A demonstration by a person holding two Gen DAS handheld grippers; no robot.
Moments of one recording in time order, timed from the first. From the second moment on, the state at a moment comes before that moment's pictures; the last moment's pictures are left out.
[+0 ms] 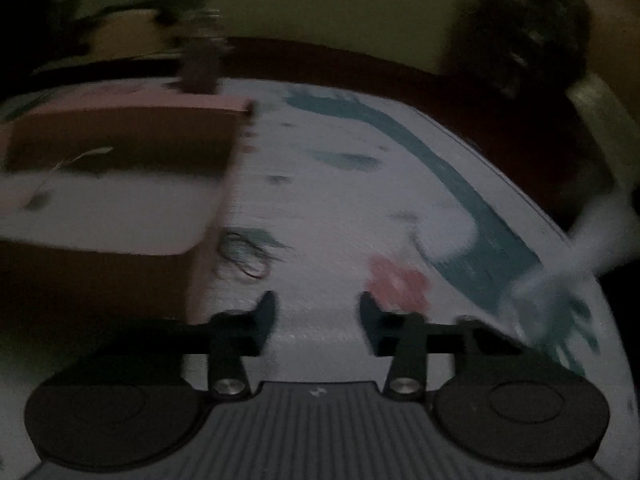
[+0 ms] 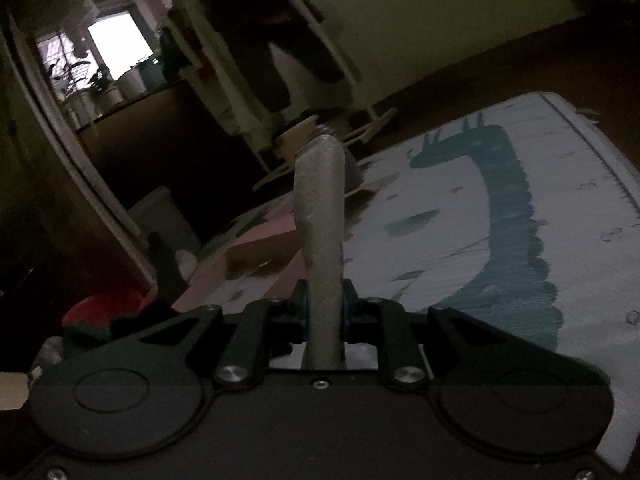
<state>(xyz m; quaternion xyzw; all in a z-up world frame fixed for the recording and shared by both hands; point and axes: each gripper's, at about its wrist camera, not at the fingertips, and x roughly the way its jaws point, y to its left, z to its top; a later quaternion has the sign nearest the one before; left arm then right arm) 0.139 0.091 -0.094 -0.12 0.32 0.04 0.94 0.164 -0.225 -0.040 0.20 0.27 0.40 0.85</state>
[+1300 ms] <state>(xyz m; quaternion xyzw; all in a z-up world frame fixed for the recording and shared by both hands) 0.141 0.097 -0.081 -0.18 0.26 0.10 0.94 0.147 -0.218 -0.039 0.14 0.26 0.41 0.86</state>
